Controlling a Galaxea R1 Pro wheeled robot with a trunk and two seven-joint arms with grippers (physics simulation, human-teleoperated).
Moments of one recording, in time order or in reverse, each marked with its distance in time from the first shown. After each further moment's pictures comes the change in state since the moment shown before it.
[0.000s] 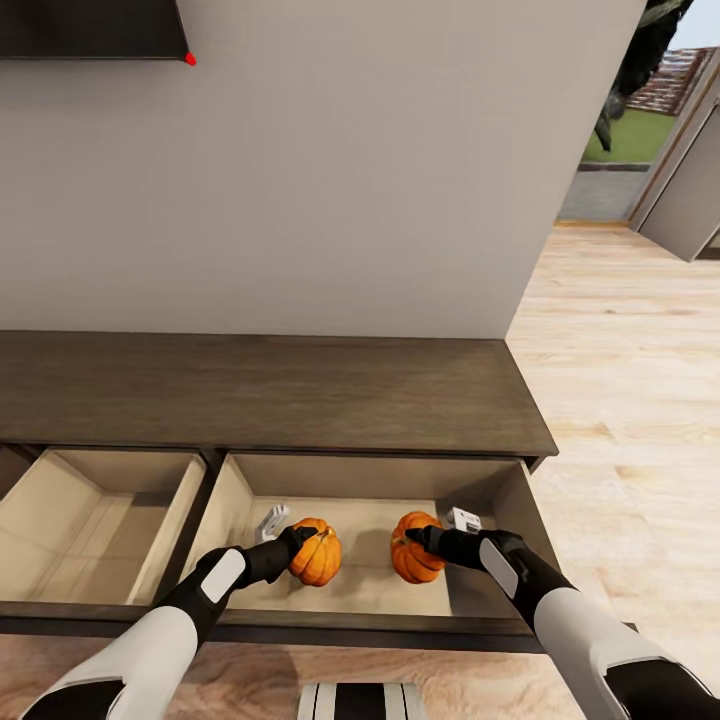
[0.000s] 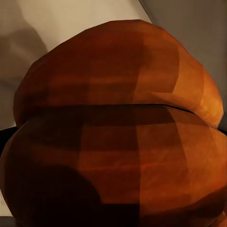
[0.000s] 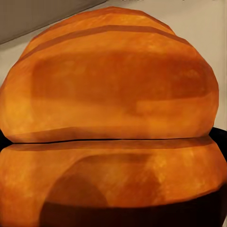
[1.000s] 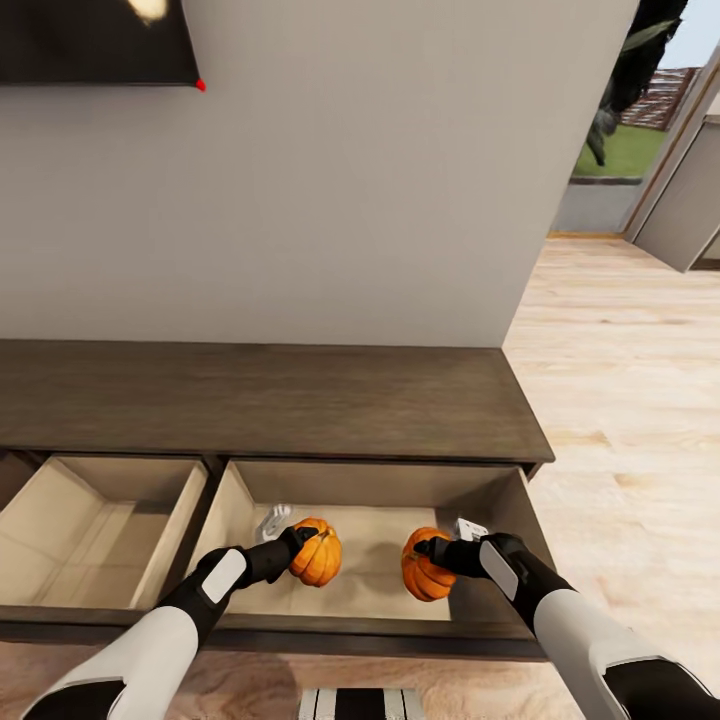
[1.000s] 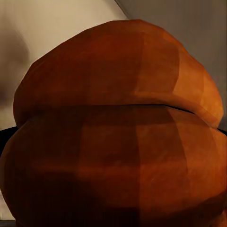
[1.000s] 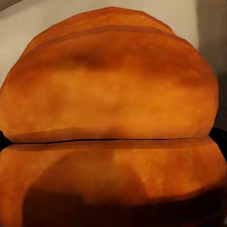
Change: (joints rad) left arm 0.000 -0.002 -0.003 0.000 -0.004 -0.003 0.001; right arm 0.000 0.002 -0.003 0.018 -0.005 0.076 -0.130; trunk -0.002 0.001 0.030
